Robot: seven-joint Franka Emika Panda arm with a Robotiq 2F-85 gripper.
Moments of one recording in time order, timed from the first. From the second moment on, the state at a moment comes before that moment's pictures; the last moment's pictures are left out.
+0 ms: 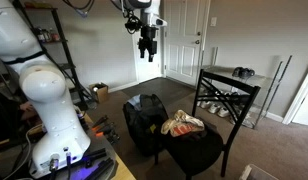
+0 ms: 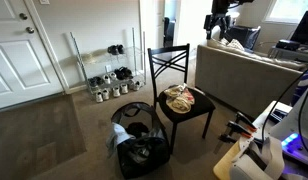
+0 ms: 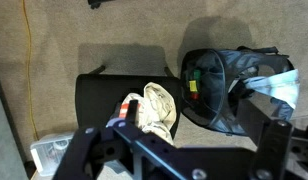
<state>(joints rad) -0.03 -0.26 -0.02 -2.21 0.04 1.83 0.13</state>
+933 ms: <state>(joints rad) -0.07 -0.27 -0.06 -2.23 -0.07 1.82 0.12</state>
